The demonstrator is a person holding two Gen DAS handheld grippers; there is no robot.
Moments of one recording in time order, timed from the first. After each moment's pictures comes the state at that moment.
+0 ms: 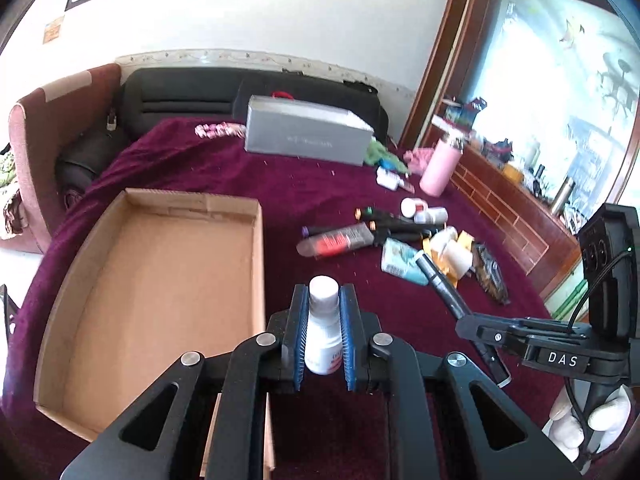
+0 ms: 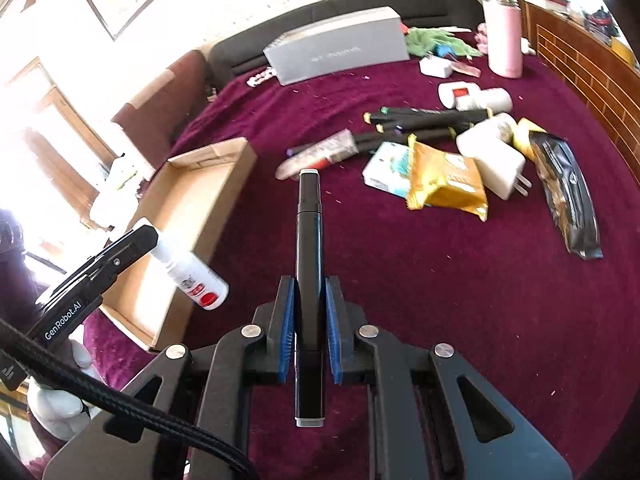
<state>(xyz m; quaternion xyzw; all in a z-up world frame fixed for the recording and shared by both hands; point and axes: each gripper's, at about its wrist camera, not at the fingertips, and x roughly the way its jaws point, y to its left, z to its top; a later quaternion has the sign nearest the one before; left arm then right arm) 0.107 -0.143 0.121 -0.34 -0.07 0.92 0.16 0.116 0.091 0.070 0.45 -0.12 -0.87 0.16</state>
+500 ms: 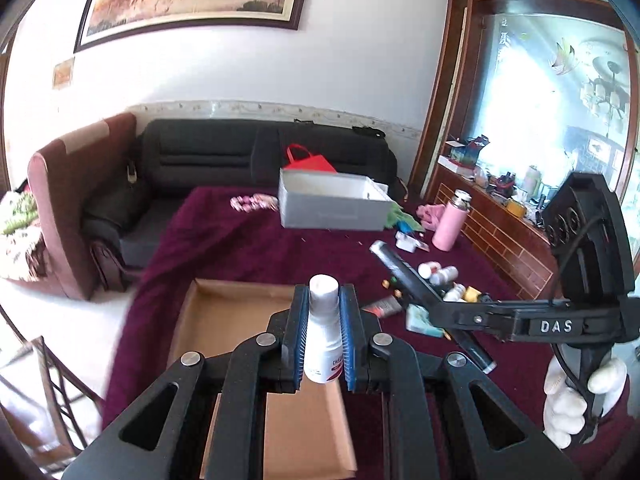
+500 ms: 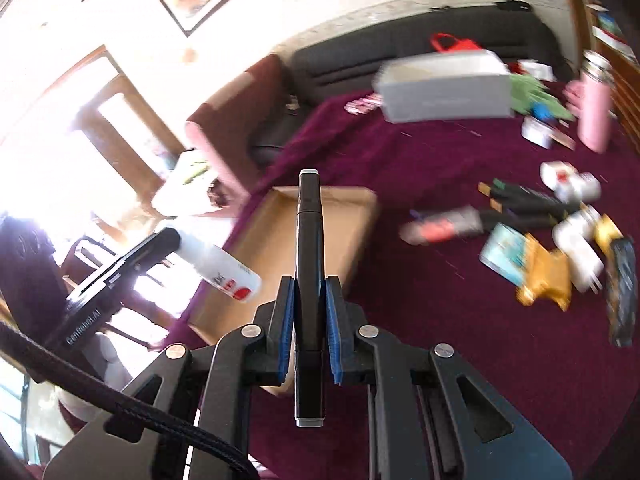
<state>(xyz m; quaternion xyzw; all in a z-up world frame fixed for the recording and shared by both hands) 0.109 -0.220 0.227 -0.28 -0.04 0.95 0.14 0.087 0.017 0.162 0.41 -0.13 -0.85 0.30</state>
